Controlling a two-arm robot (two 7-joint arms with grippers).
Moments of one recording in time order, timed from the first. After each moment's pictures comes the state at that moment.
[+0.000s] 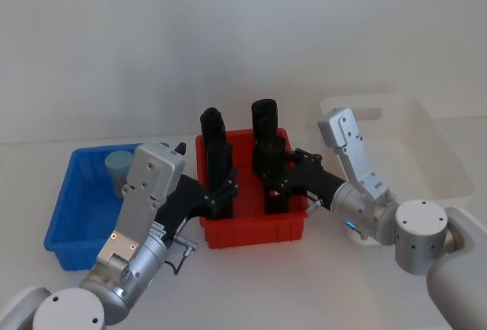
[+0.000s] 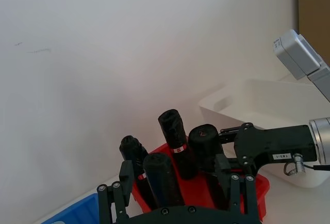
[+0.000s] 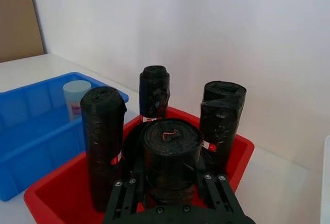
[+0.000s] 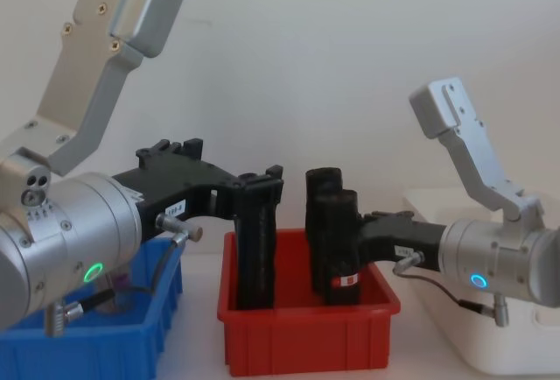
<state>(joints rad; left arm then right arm) -0.24 0.38 0.45 -1.63 -0.20 0.01 -0.01 0.69 0.04 -0.32 -0.71 0.06 -0.19 0.49</state>
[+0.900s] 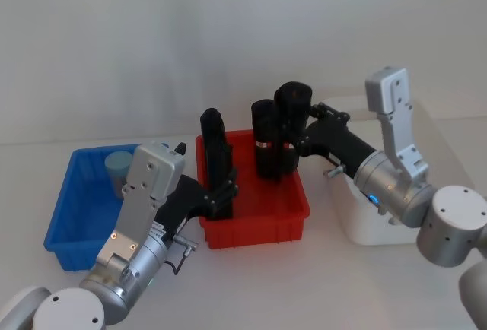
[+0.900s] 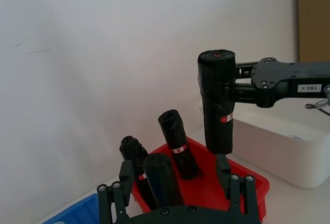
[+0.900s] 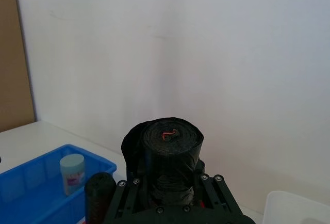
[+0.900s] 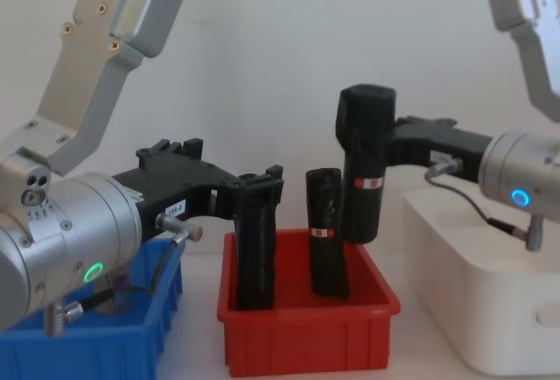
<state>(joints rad) -0.24 0.38 0.45 -1.63 -0.20 0.01 -0.01 0.52 0.11 -0.27 -1.14 0.18 -0.11 0.41</state>
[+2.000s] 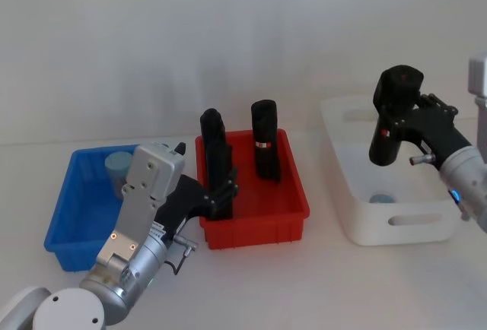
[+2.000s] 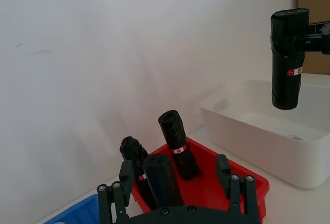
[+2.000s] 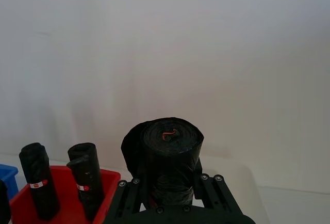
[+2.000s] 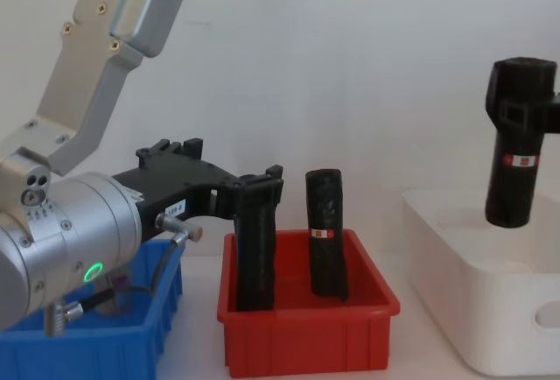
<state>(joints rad) -0.24 0.38 0.45 -1.63 -0.20 0.01 -0.01 0.34 0.24 -0.17 -1.49 0.23 0.13 0.09</state>
